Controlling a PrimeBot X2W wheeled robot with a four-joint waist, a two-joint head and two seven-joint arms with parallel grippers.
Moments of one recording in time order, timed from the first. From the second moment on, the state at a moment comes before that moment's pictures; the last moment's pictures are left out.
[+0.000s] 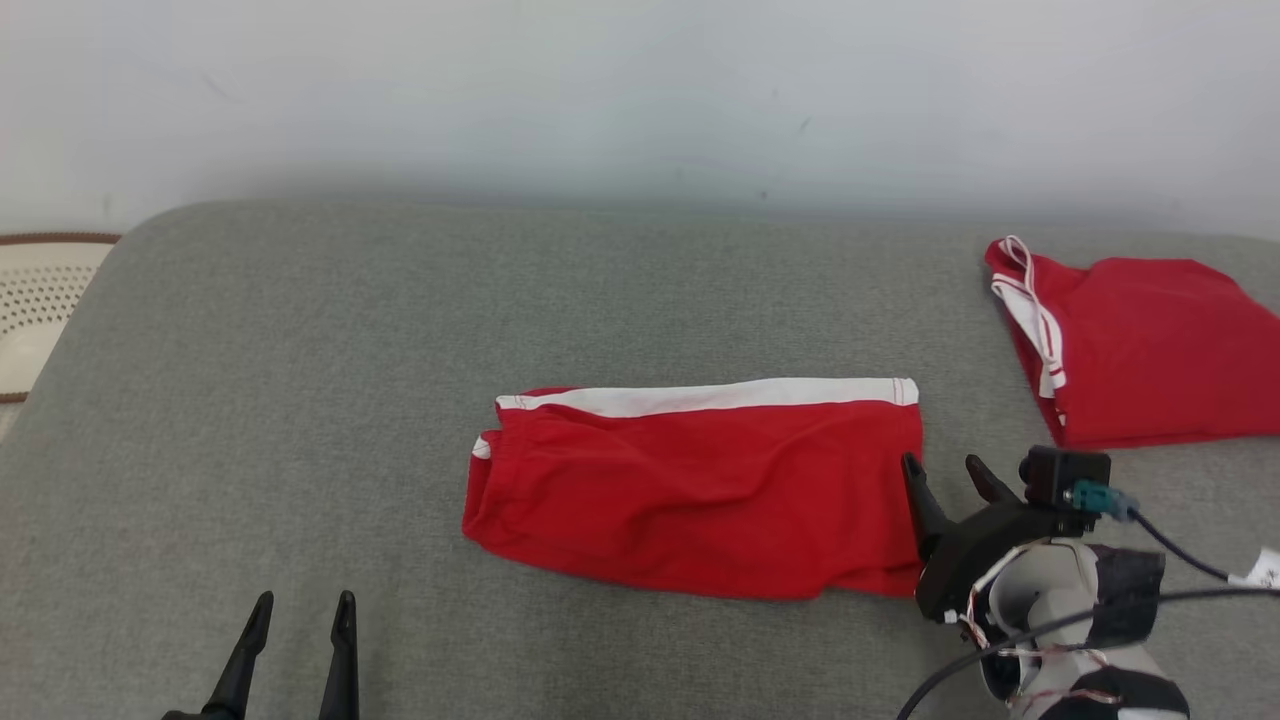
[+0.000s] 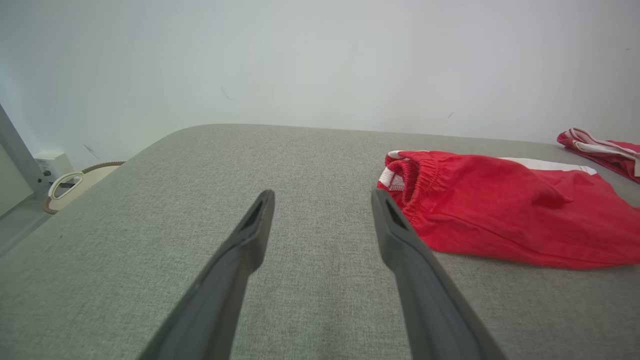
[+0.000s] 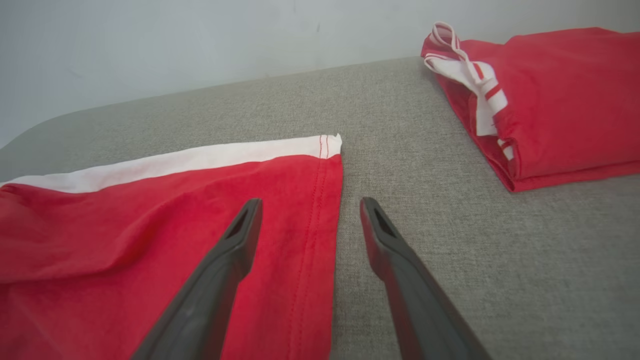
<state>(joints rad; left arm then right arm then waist) -0.02 0.07 0.05 0.07 -0.07 -0.05 -0.26 -0.50 -0.15 0.22 0.73 0.29 0.13 -0.10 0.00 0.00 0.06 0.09</state>
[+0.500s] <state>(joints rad) -0.05 0.07 0.06 0.08 -0.07 -0.05 -0.26 -0.69 -0.14 0.26 1.08 0.41 0.13 0.01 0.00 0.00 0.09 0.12</state>
